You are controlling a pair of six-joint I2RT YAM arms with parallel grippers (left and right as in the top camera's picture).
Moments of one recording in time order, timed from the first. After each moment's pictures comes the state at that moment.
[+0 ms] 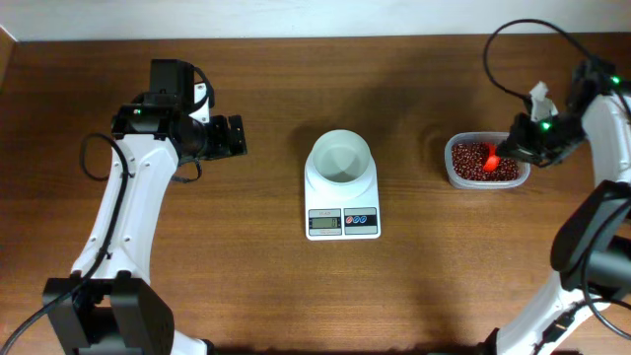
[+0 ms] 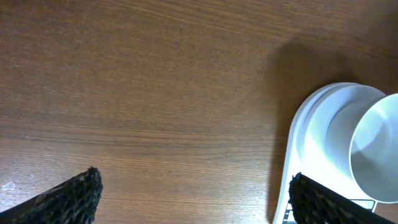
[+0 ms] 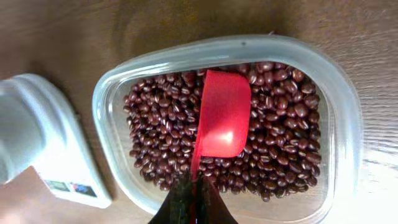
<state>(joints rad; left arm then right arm) -0.02 1.67 1.48 -0.99 0.10 -0.18 -0.36 2.05 1.71 -1.21 -0.47 -0.13</state>
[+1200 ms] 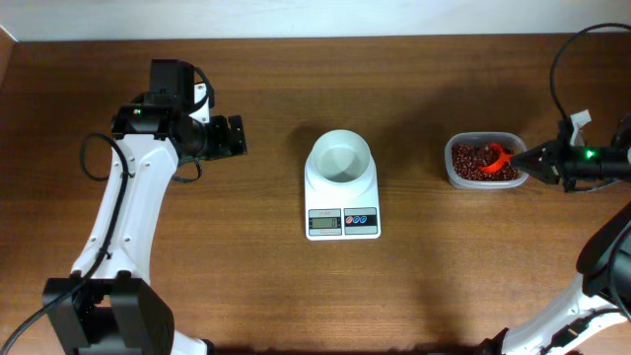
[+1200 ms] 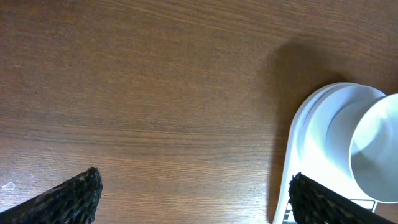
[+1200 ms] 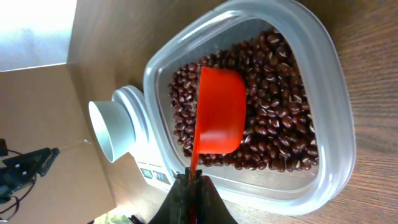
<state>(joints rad) -0.02 1.67 1.48 -0.99 0.10 -0.18 -0.58 2.05 1.58 -1.22 -0.86 -0.18</state>
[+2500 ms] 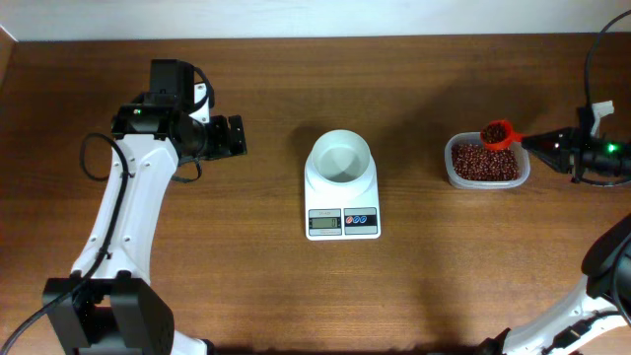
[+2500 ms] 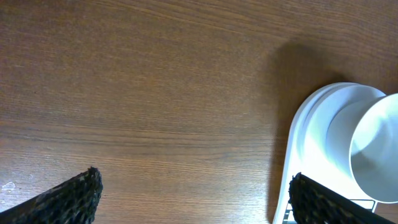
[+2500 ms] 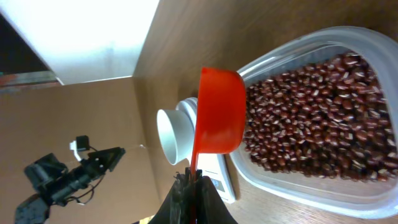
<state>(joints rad) -0.02 1.67 1.48 -0.99 0.10 -0.18 -0.62 2.05 1.65 -1.32 -1.10 -0.19</state>
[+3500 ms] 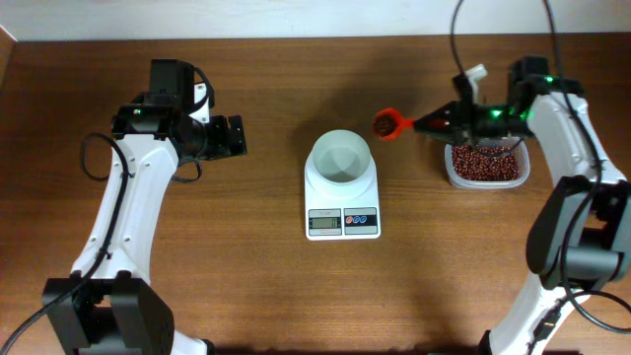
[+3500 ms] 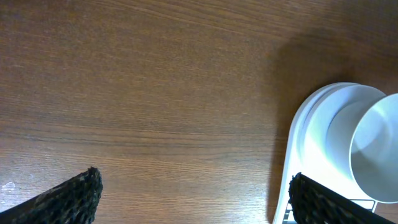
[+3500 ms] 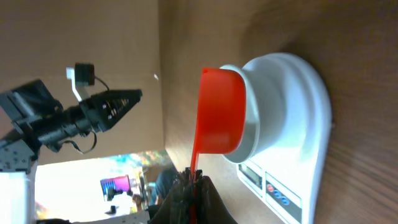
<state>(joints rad) -0.02 1.67 1.48 -0.99 0.10 -0.18 -0.11 2.05 1.65 -1.10 -1.20 0.00</state>
